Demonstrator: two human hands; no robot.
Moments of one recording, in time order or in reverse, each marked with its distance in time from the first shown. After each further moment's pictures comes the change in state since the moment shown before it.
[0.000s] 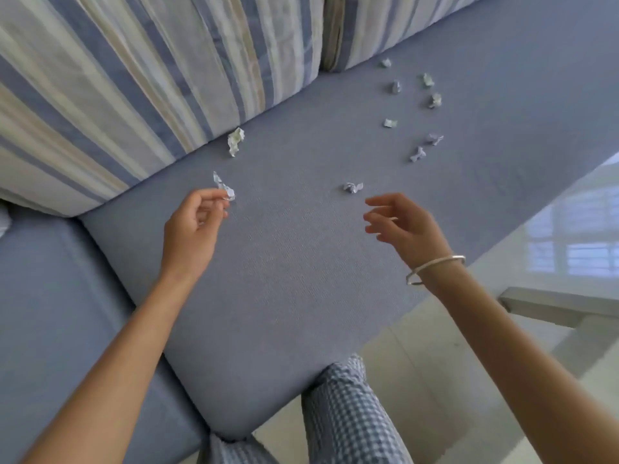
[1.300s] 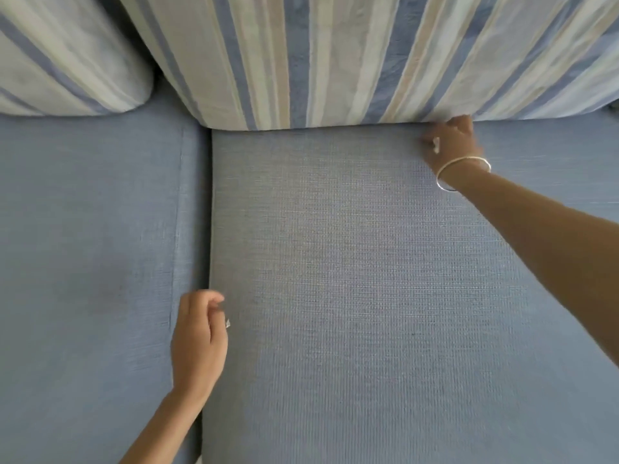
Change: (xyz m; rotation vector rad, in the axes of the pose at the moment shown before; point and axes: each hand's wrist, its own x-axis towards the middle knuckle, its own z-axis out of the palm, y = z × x) left_hand -0.069 -0.255 -0.046 0.326 0.596 -0.384; right_hand 0.306 0.032 0.259 -1.034 -0.116 -0.374
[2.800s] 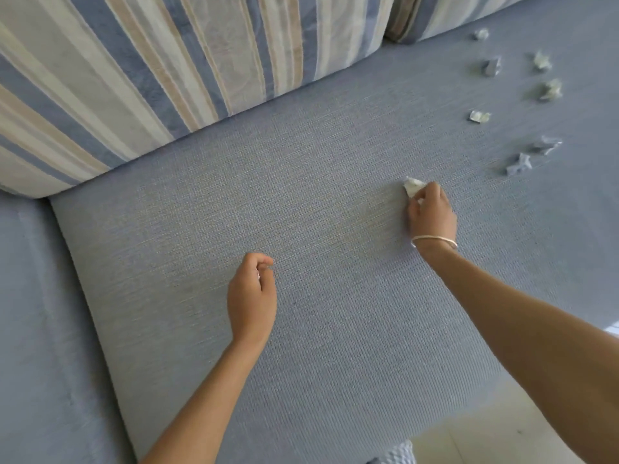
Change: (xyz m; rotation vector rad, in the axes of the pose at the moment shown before) left_hand -0.063 0.155 0.140 -0.084 -0.307 0.316; right_hand -0.177 0.205 0.009 0.306 0.293 0.508
